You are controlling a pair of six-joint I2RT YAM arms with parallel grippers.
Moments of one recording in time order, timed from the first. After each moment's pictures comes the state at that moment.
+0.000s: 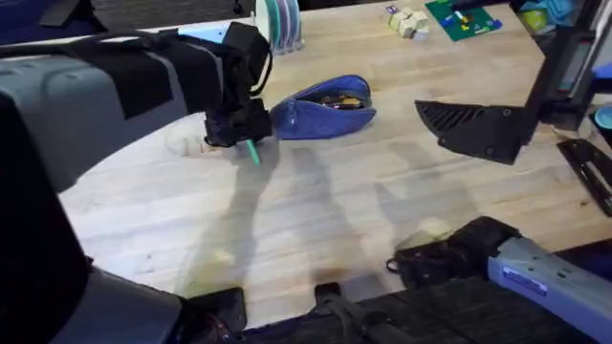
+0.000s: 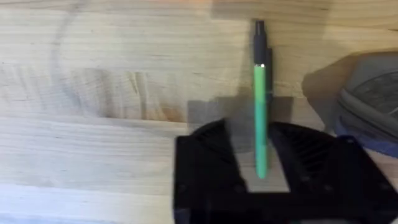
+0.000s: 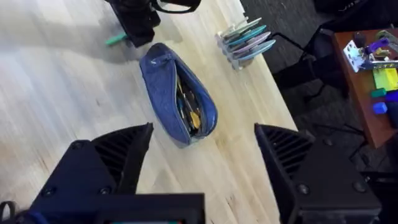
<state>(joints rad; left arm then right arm) -0.49 1.78 1.16 -0.74 -0.17 -0.55 0.27 0.81 1.34 -1.15 -0.27 -0.83</state>
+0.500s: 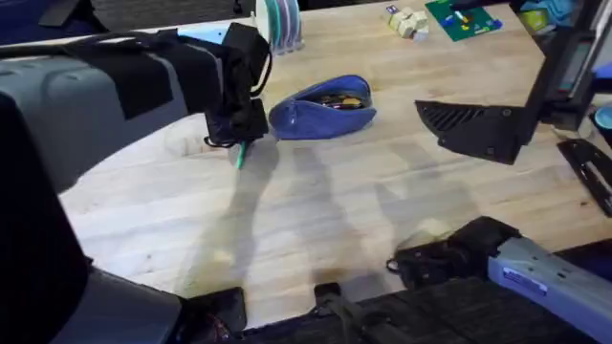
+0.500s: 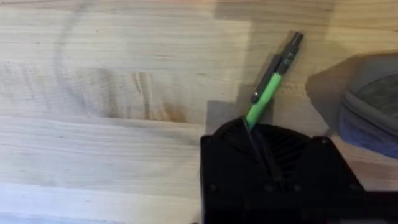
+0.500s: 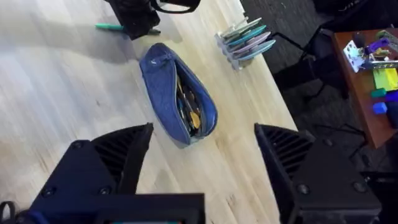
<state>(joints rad) -0.49 1.78 1.16 -0.74 -0.18 -0.55 0.27 0.81 1.34 -1.15 -0.27 -0.83</state>
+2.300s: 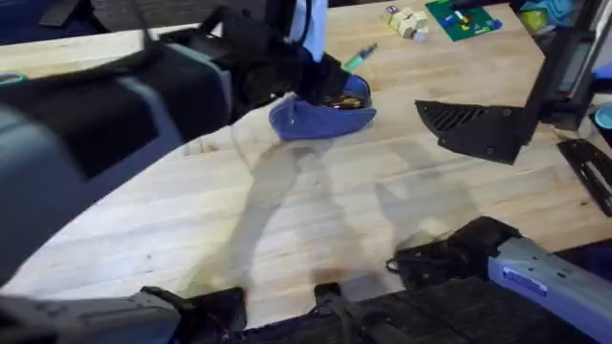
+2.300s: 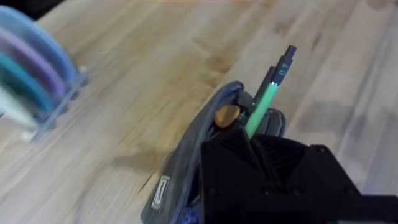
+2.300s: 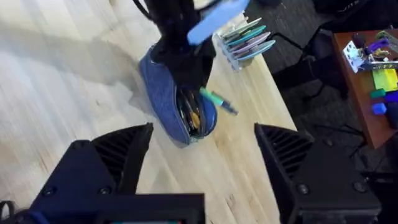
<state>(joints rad) -0.63 1.62 1.15 -0.18 0.36 0.11 0.27 0.81 1.34 -1.15 -0.27 -0.84</state>
